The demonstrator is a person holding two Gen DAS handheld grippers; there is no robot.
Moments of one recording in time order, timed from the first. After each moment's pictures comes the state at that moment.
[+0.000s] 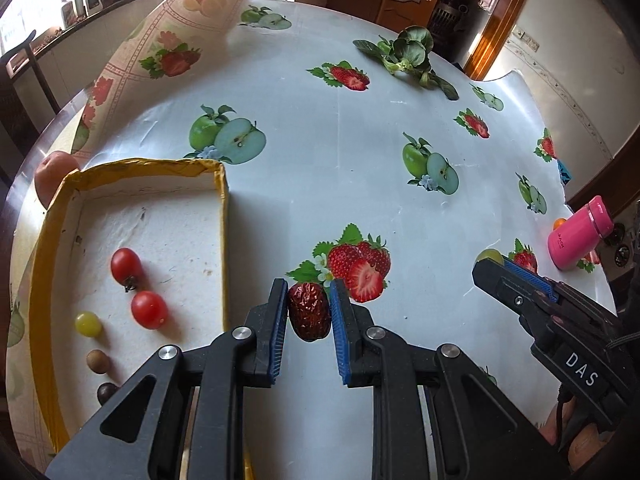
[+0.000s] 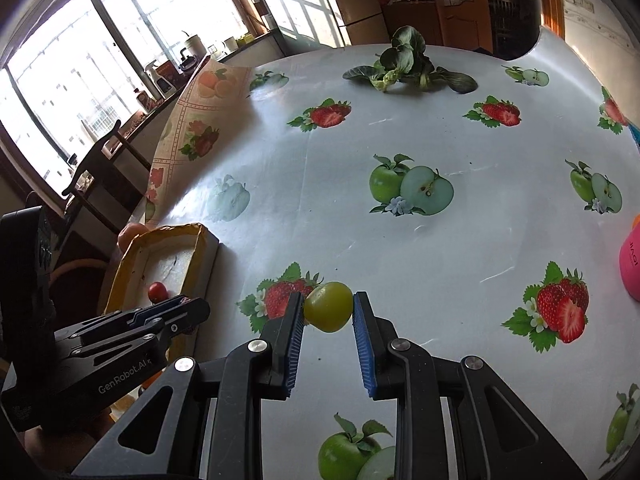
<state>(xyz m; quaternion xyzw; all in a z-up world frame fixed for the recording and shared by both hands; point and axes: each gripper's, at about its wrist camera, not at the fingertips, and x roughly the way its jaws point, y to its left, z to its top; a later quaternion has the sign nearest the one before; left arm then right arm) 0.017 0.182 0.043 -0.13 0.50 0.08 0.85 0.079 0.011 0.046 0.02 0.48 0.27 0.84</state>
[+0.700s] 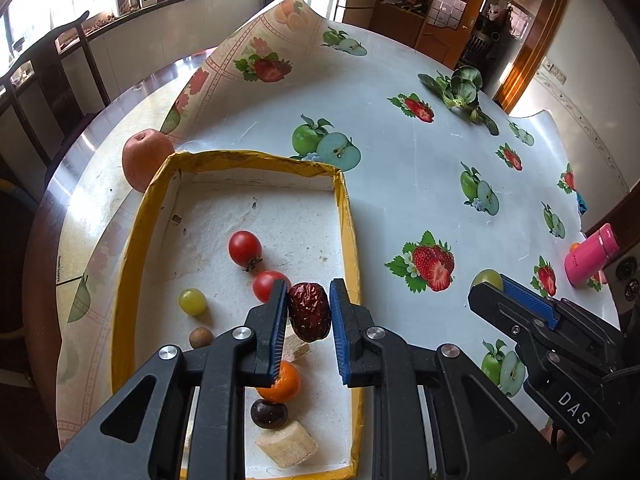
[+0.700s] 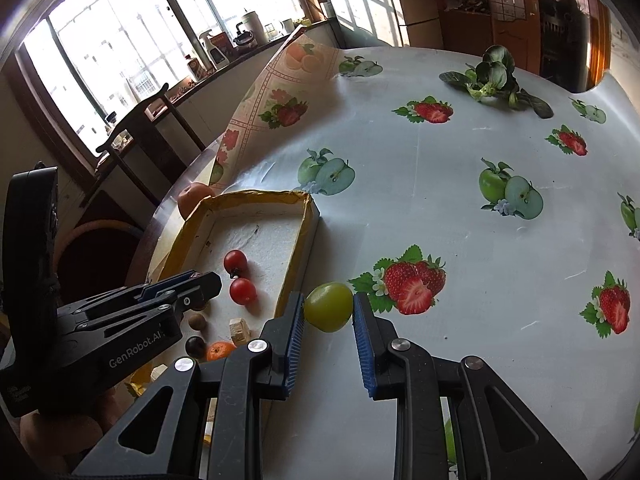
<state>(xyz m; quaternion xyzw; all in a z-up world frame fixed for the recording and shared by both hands) -0.042 0.253 0.062 -0.15 0.48 0.14 0.85 0.021 0.098 0.063 -0.02 0.47 0.33 0.82</state>
